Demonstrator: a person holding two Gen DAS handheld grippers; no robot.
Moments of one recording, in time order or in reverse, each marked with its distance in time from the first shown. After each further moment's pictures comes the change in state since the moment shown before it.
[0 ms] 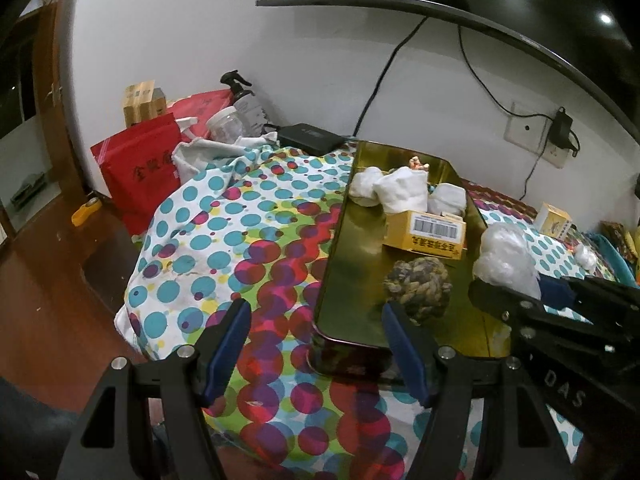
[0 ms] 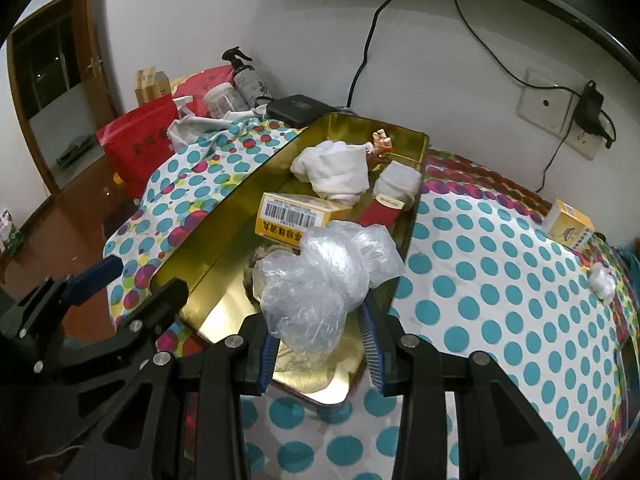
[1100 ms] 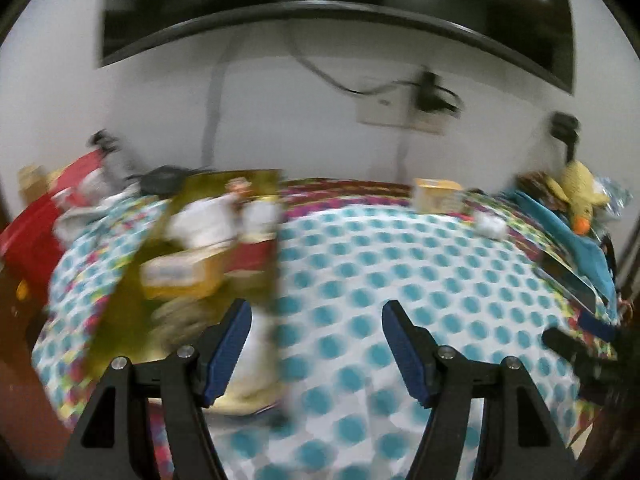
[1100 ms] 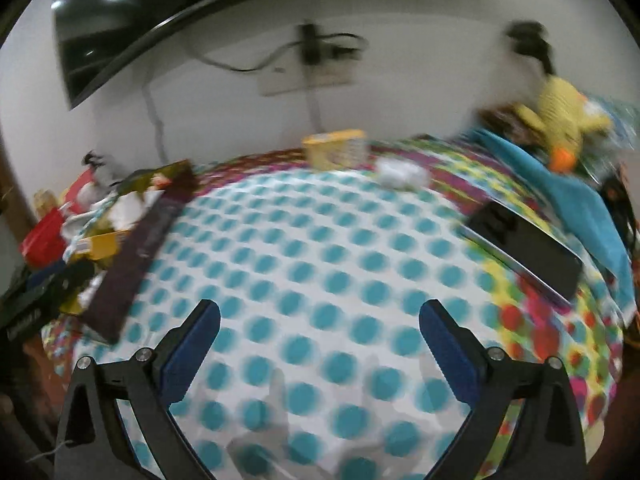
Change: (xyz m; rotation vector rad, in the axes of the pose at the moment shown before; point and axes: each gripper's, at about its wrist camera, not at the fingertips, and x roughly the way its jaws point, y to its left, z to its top) left arm -0.009 -0.181 0.004 0.271 -0.037 -0.250; right arm -0.103 -0.224 -0.133 0.453 -0.145 -0.231
